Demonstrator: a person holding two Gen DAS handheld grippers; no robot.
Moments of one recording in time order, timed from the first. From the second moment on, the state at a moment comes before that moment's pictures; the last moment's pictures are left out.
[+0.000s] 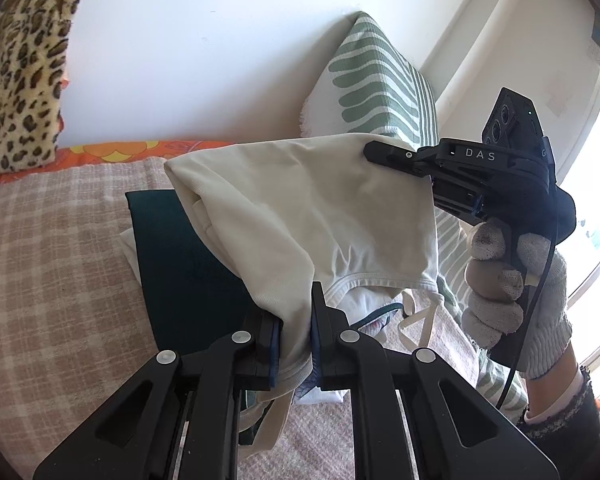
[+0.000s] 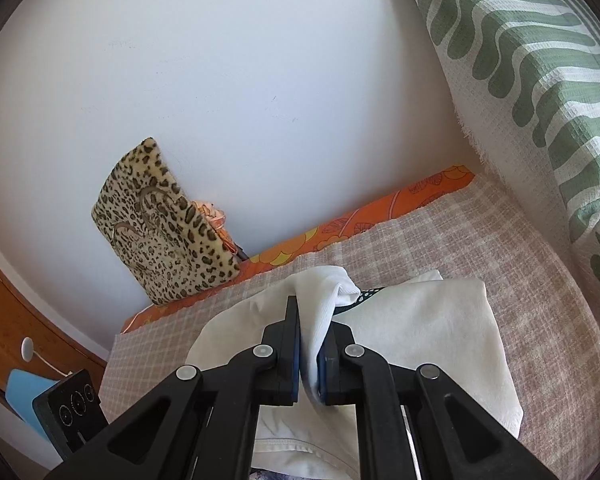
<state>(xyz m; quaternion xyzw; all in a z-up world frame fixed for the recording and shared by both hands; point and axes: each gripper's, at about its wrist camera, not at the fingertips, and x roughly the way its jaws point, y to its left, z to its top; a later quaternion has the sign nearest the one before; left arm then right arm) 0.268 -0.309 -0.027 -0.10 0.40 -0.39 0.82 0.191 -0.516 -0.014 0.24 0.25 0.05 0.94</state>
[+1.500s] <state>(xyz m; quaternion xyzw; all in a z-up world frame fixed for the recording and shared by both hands) 0.225 -0.260 -0.007 -0.02 0.39 -0.32 0.87 0.163 -0.459 -0.034 0.06 0.28 -0.07 0.96</state>
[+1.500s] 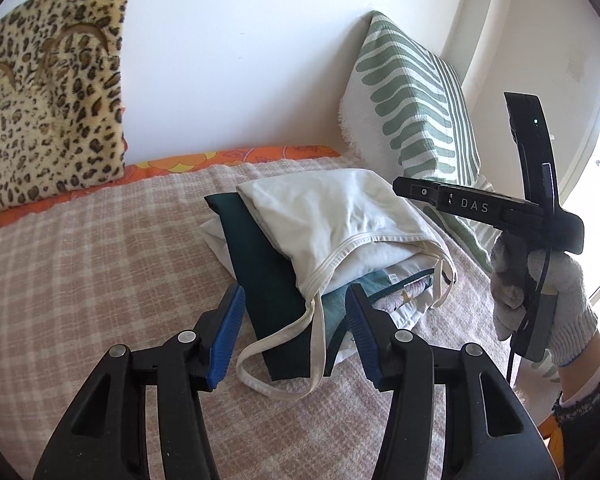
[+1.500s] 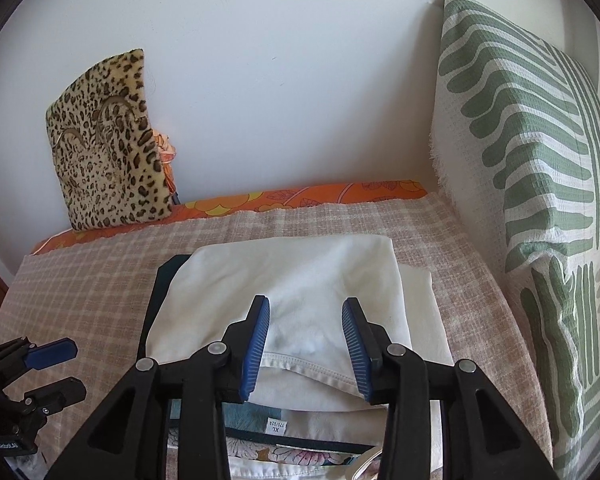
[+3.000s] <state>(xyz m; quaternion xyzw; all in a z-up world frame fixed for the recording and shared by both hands) 0.096 -0.164 0.012 0.08 0.26 -0.29 0.92 0.031 -0.340 -0.051 0.08 0.15 -0.22 0.96</state>
